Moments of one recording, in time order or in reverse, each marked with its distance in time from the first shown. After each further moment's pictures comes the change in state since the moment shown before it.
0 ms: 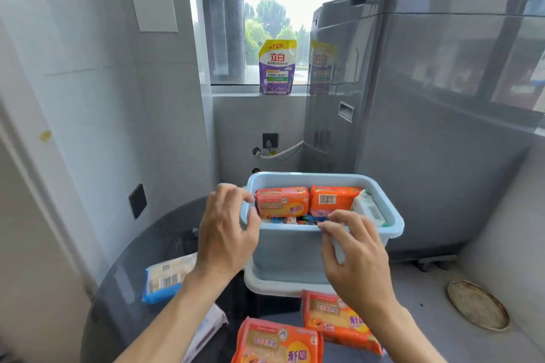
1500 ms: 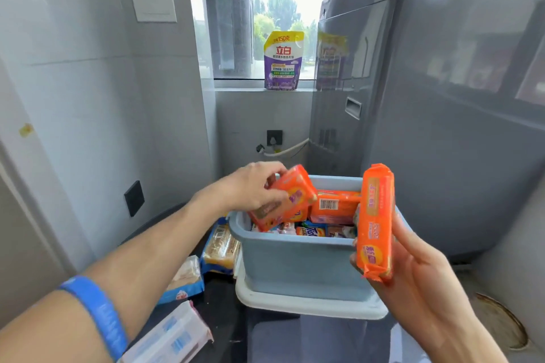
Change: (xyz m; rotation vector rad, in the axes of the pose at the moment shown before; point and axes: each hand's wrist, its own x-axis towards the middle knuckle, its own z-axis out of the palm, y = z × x) left_hand 0.112 -0.012 0.043 -0.070 -0.841 -0.053; right_hand 0.029 0.037 -0.048 1.590 -0.323 1.023
